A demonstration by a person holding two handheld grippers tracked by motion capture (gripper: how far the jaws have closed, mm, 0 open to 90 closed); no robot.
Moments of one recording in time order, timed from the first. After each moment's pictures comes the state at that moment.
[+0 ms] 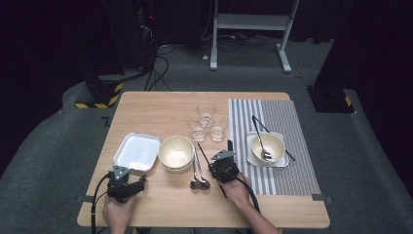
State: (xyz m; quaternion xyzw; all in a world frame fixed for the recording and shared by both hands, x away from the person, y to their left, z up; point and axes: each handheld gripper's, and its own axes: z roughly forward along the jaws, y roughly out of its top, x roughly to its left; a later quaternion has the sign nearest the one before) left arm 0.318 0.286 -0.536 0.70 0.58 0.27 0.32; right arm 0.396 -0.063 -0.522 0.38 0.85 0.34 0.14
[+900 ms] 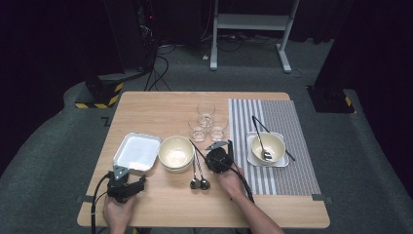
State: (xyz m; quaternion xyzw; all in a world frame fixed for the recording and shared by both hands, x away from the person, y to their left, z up) left arm 0.318 0.287 -0.536 0.70 0.58 0.27 0.32; right arm 0.428 -0.045 -0.518 0.39 0.85 0.33 0.14
